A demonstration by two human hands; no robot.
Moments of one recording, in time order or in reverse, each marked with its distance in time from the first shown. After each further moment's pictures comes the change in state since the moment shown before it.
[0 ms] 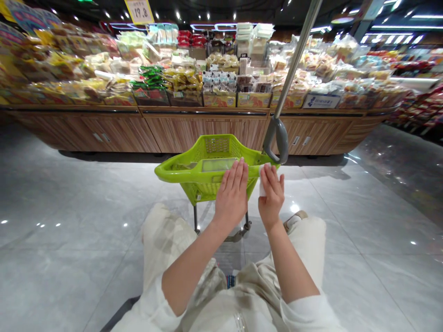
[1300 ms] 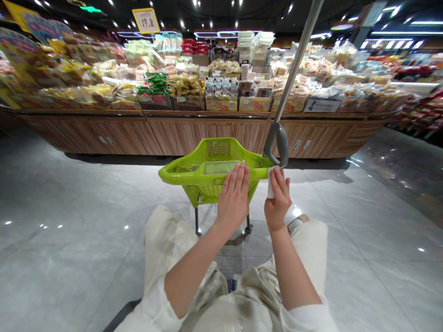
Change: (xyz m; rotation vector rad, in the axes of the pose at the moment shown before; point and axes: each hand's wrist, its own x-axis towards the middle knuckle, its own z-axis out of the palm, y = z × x) left_hand -0.001 0.001 0.000 0.011 0.013 -0.001; right_hand 0.000 0.002 -0.004 0.066 0.056 0.100
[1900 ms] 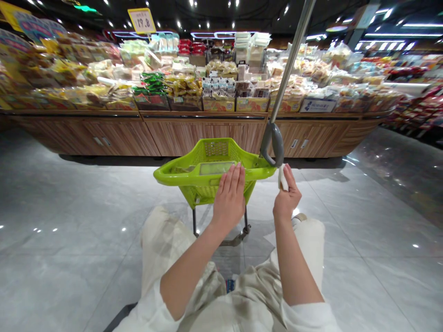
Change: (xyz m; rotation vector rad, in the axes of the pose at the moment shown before) left_hand -0.002 -0.003 0.000 -0.041 0.008 -0.003; right_hand 0.018 0.027 -0.004 0.447 0.255 0.501
